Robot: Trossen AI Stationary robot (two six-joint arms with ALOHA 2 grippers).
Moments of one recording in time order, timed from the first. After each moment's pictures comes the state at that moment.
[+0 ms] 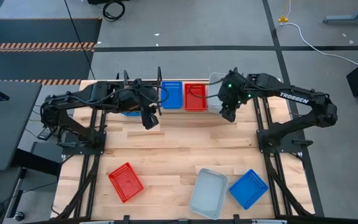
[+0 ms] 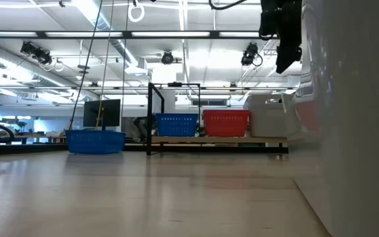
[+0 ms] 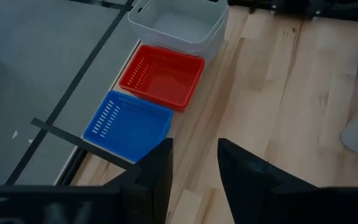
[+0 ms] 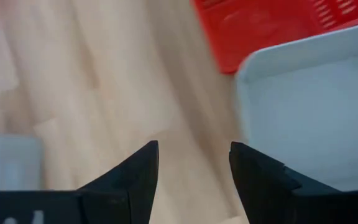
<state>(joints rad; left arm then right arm) -0.01 1.47 1.80 -1.15 -0.42 -0.20 -0.40 1.24 1.22 -1.08 -0.16 0.03</state>
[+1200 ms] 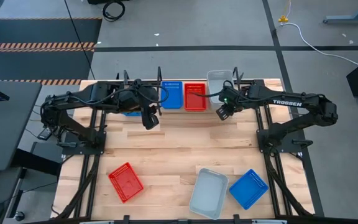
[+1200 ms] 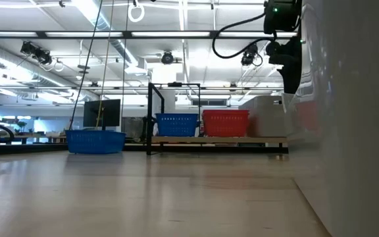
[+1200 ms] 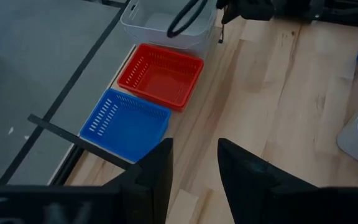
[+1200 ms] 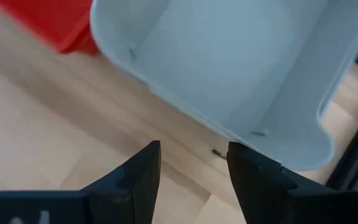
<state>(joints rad) -0.01 1.47 1.80 -1.15 -0.42 -0.23 -0.34 1.24 0.99 -0.99 0.30 0.58</state>
